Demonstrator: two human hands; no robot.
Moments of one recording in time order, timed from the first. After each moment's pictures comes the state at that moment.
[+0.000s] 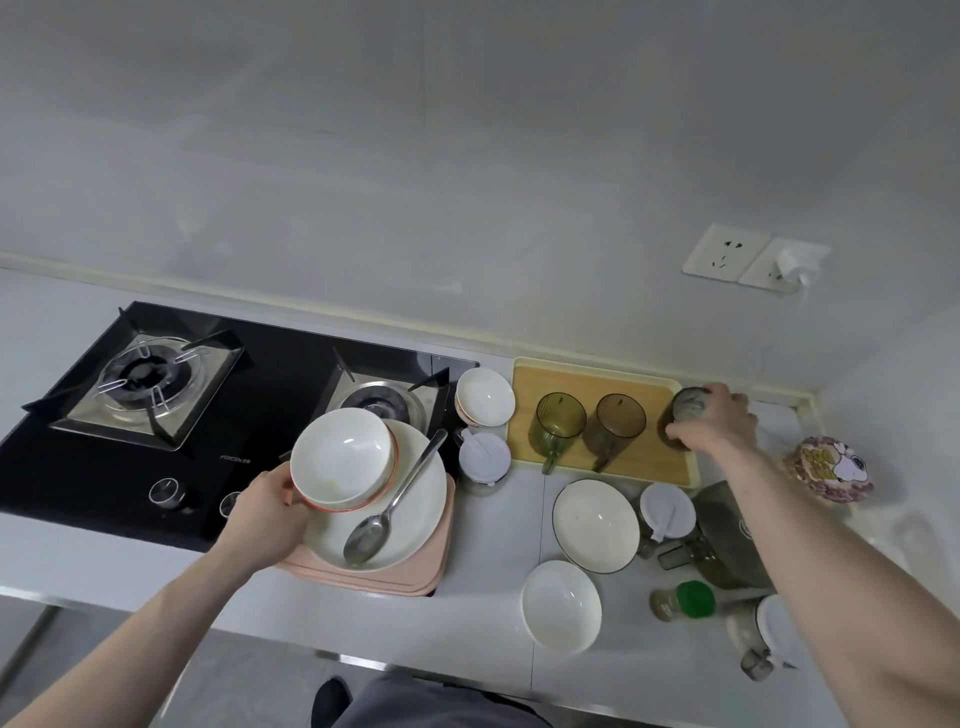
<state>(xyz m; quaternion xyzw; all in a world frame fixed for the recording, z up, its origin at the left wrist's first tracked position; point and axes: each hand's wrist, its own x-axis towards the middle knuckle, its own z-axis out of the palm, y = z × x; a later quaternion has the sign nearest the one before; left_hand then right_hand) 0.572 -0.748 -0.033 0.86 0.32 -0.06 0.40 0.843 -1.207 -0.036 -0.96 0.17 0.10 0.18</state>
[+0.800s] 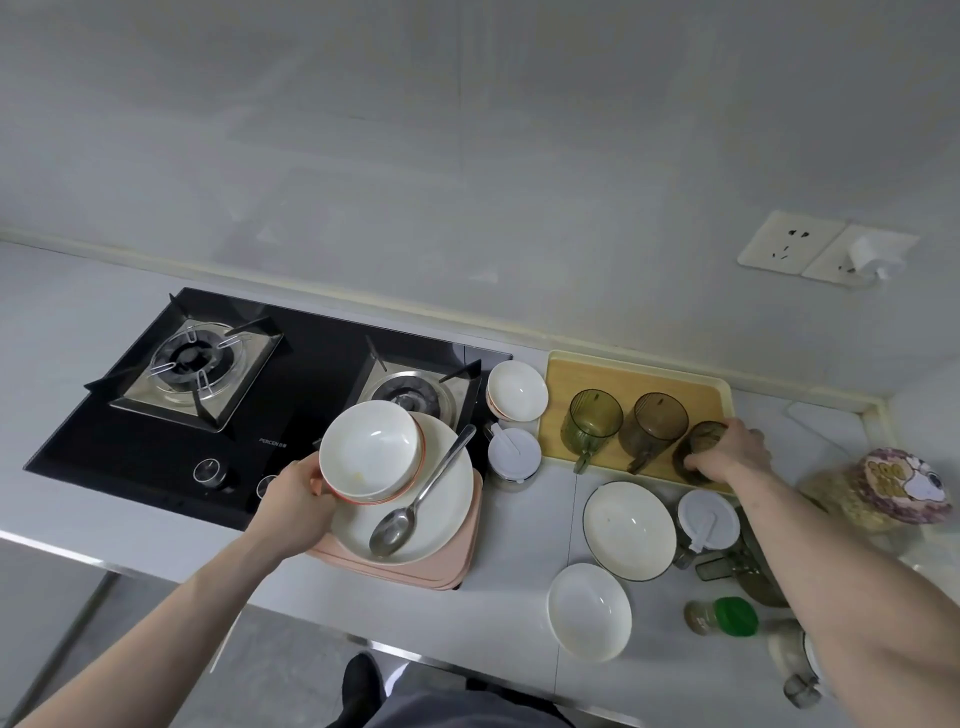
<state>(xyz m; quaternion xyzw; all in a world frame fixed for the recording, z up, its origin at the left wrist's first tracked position) 0.572 -0.749 -0.027 0.84 0.34 -0.08 0.41 0.854 -1.212 -0.109 -0.96 0.17 0.18 0.15</state>
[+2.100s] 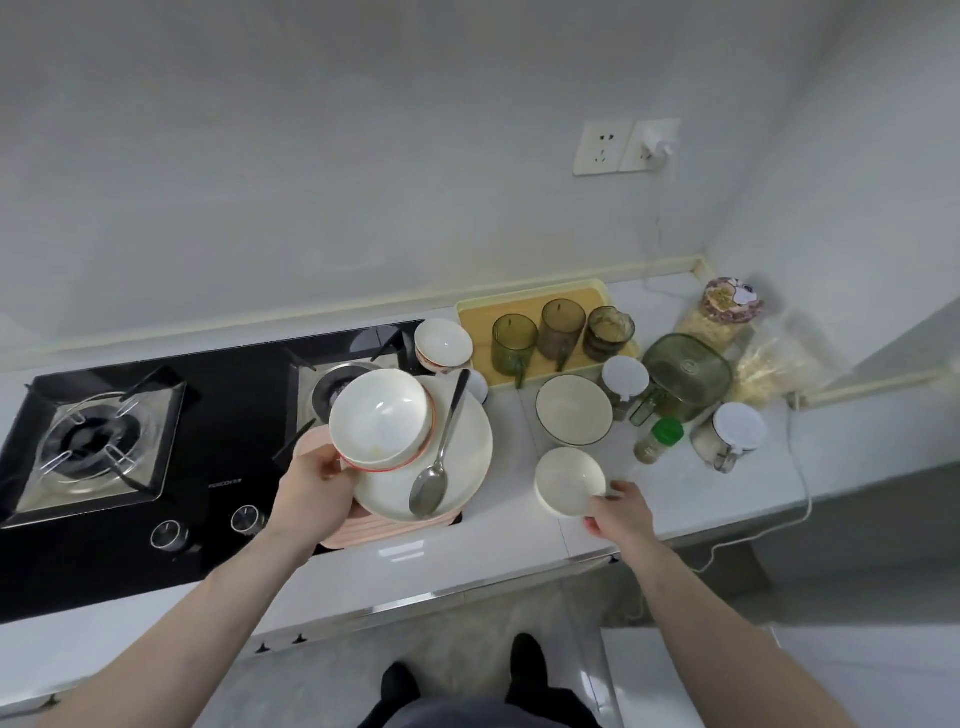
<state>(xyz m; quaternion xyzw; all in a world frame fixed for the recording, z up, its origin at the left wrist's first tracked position) 0.552 -0.752 -0.021 0.82 0.21 -0.11 0.52 0.546 -1.129 -0.171 -0.73 0.42 0.13 0.53</state>
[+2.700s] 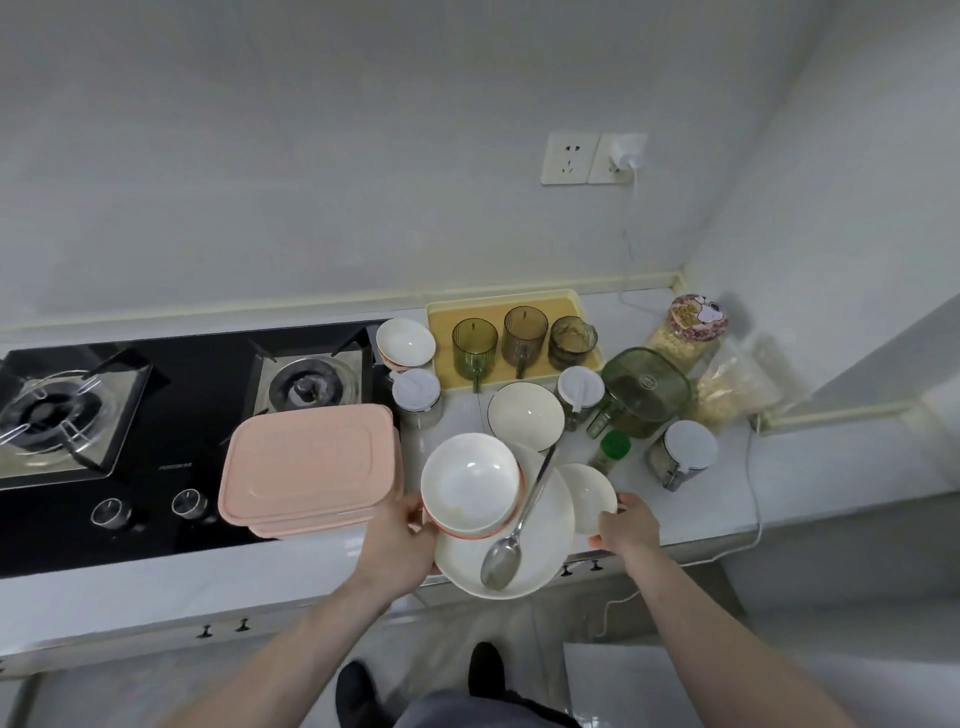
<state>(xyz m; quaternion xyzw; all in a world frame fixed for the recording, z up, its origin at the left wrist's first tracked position) 0.500 -0.922 -0.067 0.79 0.17 -0.17 0.57 0.543 -1.230 -0.159 -0.81 0.38 0.13 0.43</state>
